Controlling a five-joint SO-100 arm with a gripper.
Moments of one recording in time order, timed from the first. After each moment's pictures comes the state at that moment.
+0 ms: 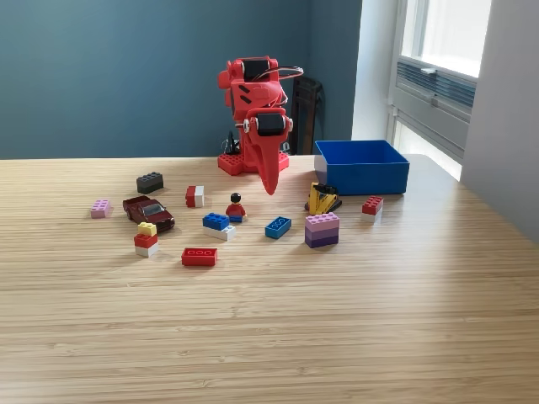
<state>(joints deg) -8.0 193.4 175.9 63.4 -2.1</state>
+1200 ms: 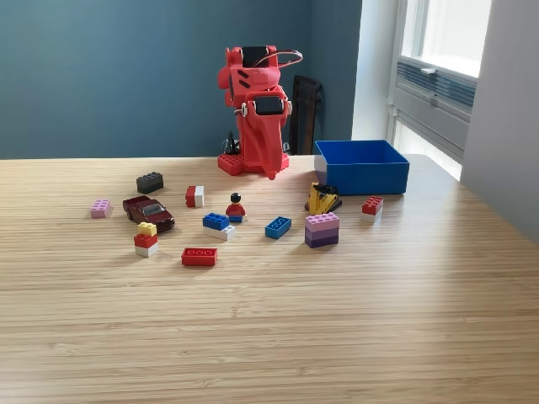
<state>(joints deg) -8.0 193.4 167.7 66.3 0.6</state>
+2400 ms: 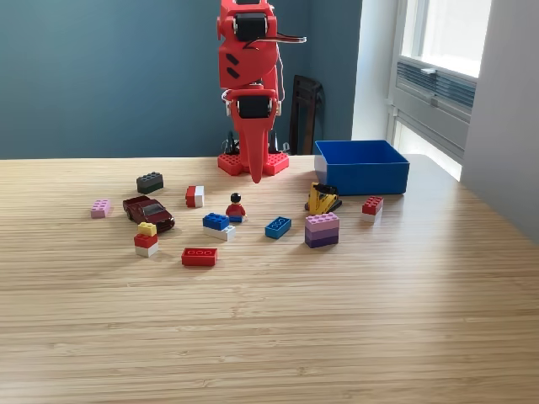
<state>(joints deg) 0.4 122.4 128.4 62.7 2.0</state>
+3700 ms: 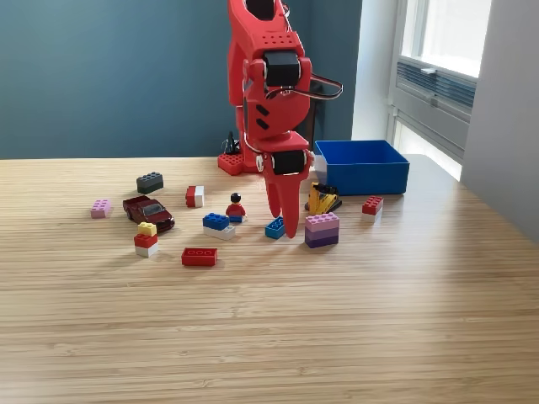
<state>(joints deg) -7.2 82.2 103.6 62.5 -2.9</state>
